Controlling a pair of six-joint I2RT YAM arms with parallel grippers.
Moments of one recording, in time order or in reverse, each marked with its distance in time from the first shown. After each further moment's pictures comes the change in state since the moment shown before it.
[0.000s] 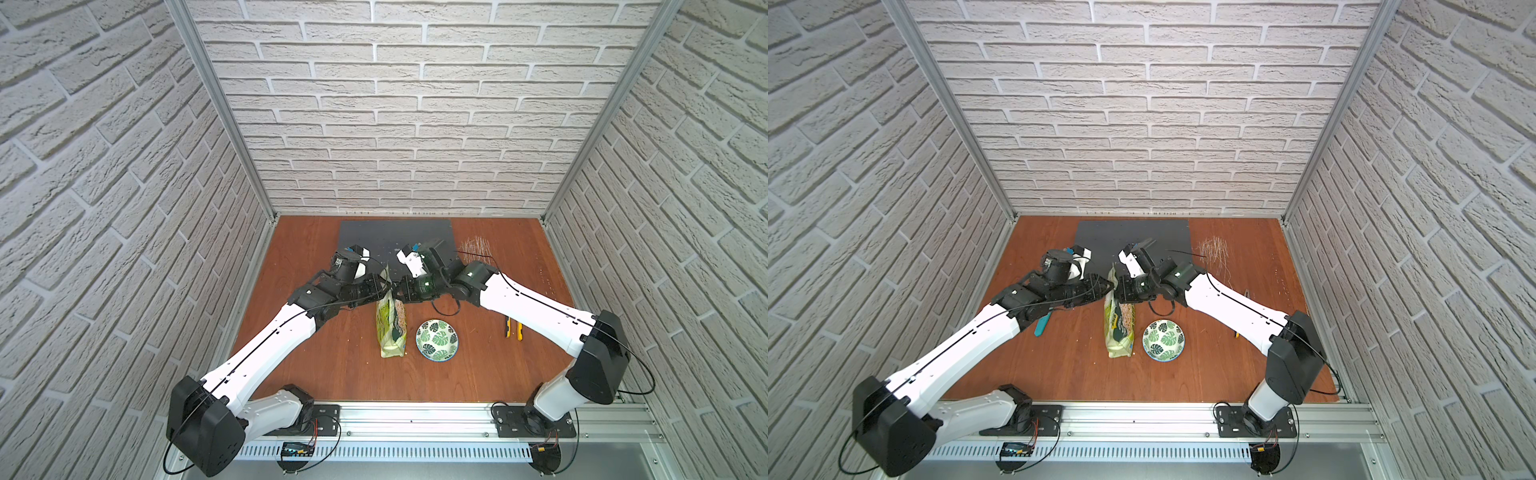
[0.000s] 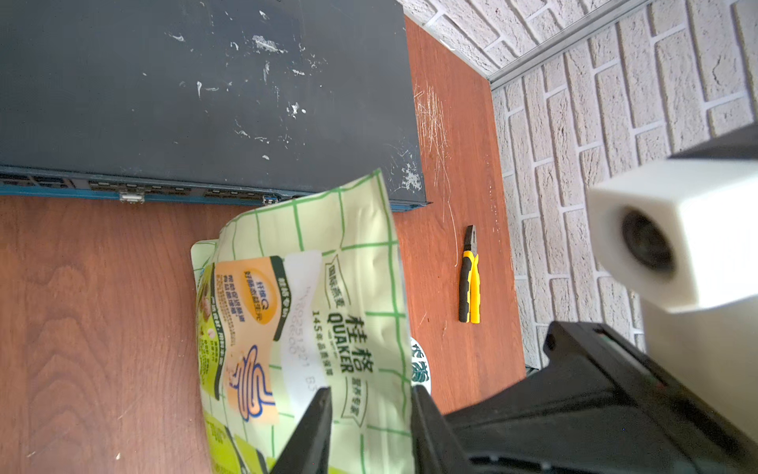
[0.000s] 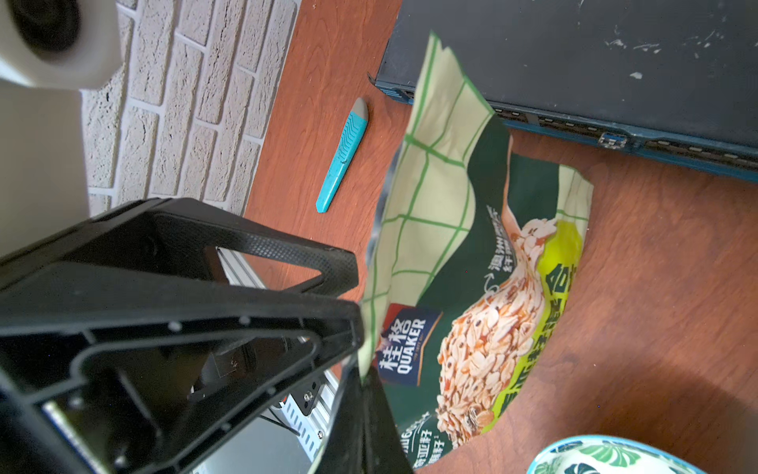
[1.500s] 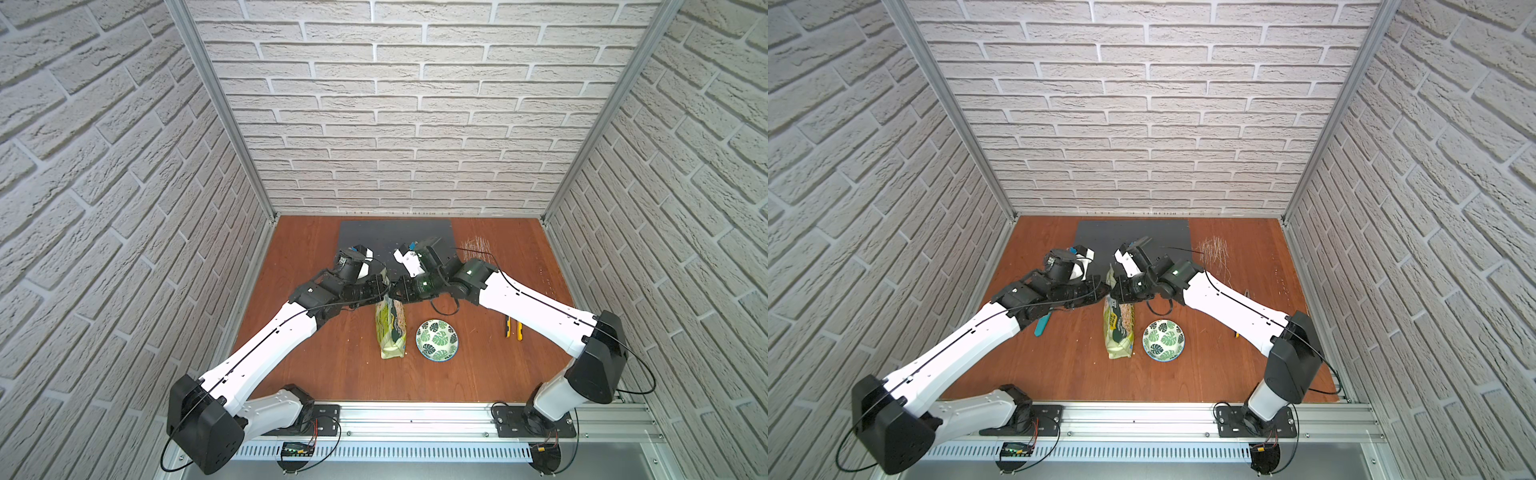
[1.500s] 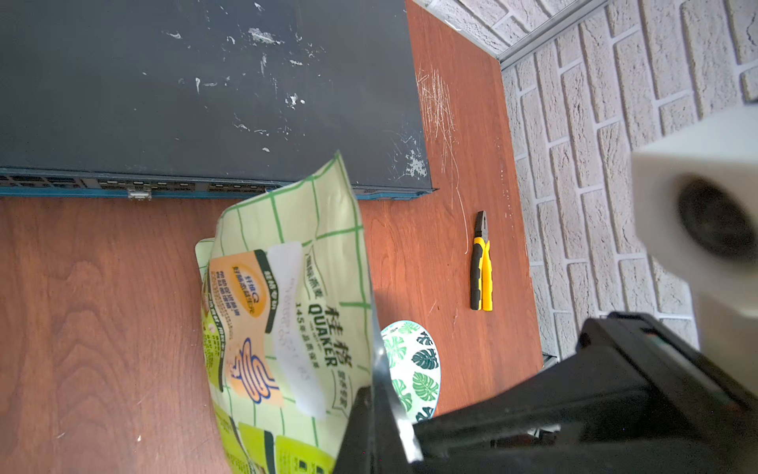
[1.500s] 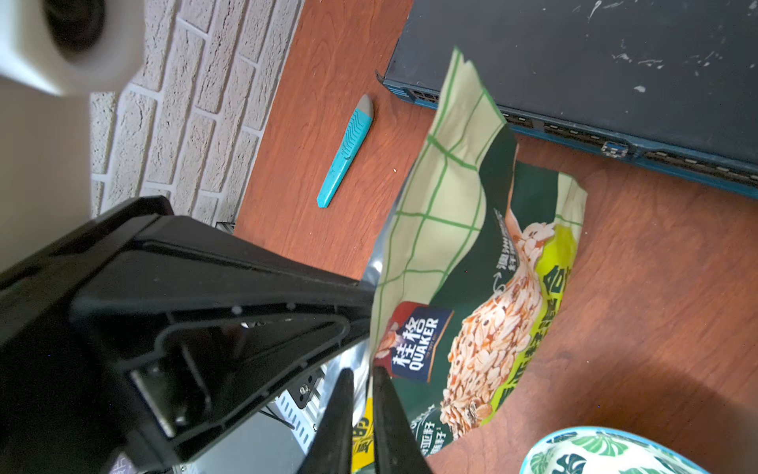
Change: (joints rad) left arm -0.038 0.015 0.047 -0.061 -0.029 0.036; right arm 0.018 0.014 0.062 -0.063 0.019 -0.033
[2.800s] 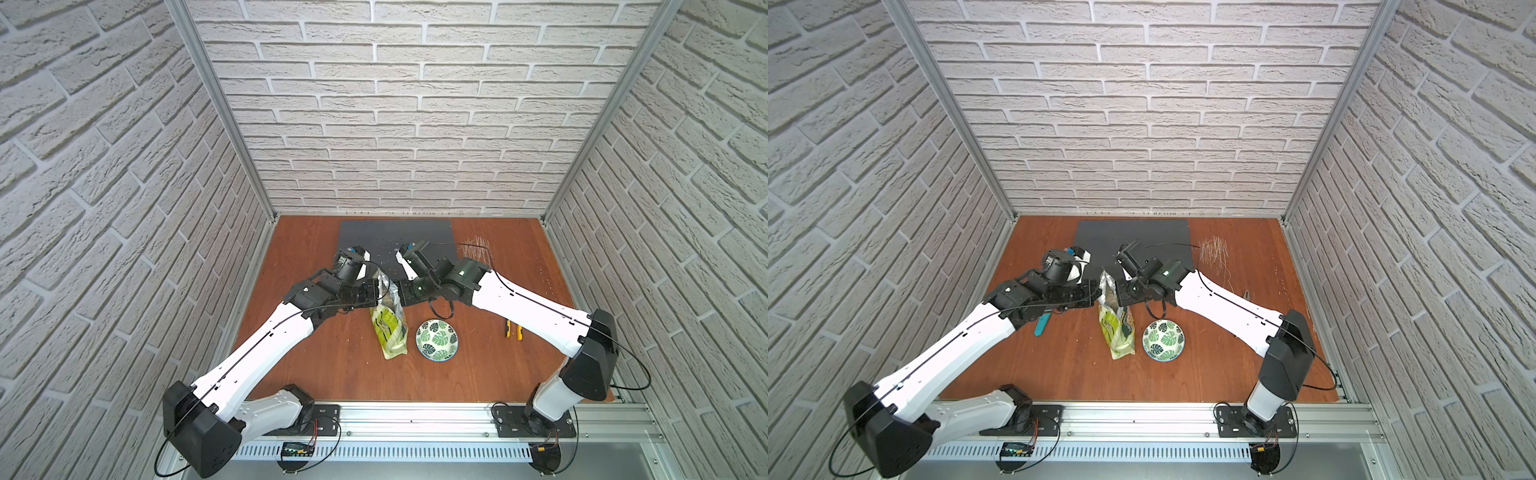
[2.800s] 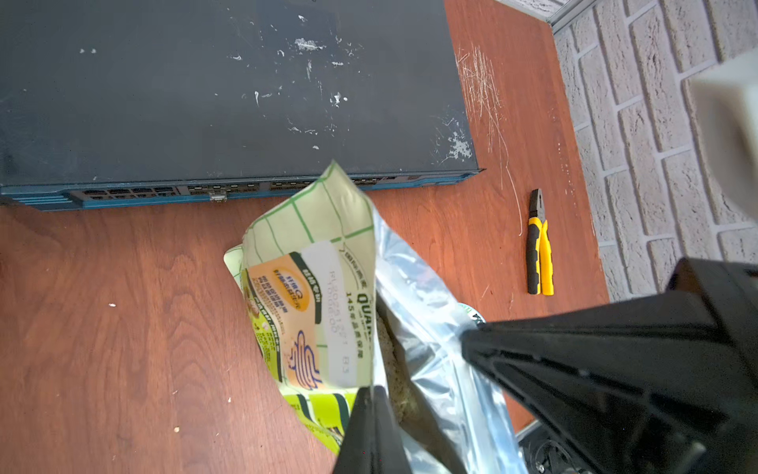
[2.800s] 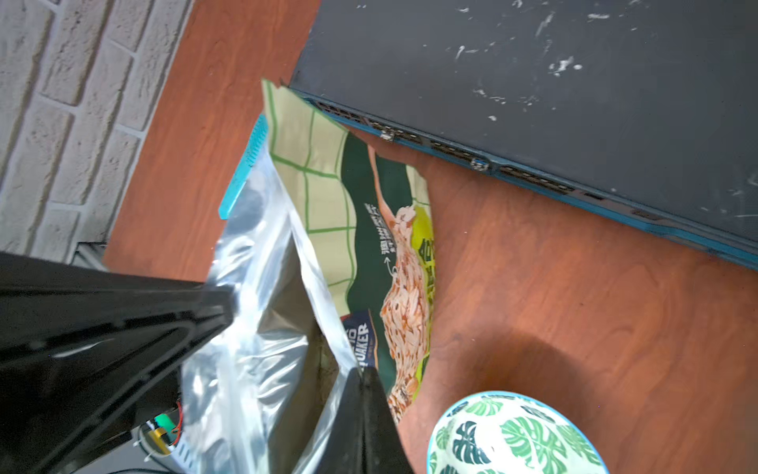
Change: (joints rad) left arm -0.007 -0.021 0.065 -0.180 -0.120 0.136; right arm 0.059 0.035 0.090 -0.182 0.354 -0.075
